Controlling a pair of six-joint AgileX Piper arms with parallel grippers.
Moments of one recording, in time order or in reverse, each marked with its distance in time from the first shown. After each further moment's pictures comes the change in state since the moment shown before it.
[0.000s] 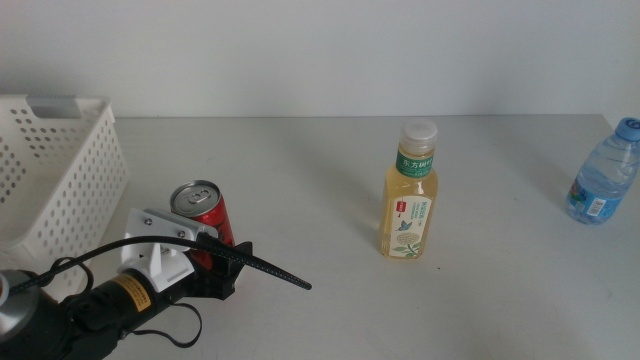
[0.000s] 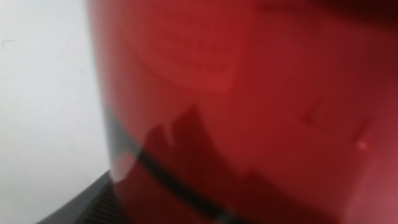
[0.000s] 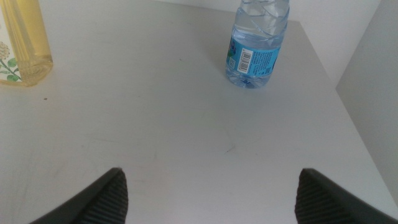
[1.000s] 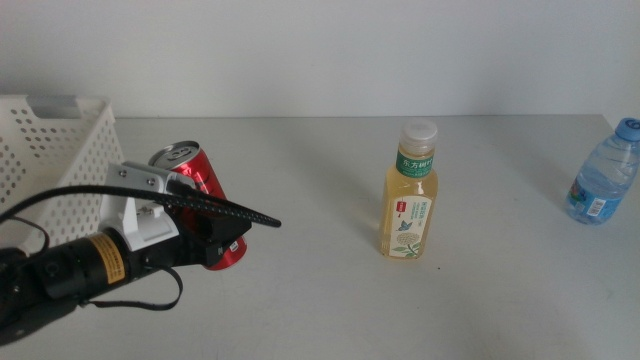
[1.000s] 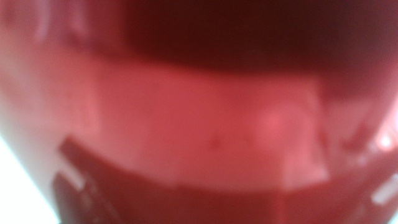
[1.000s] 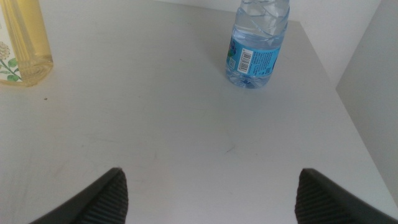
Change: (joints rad) left arm 0.065 -0.276 -0.052 0.356 0.197 -0.441; right arm 0.000 0.000 0.000 0.000 0.000 0.000
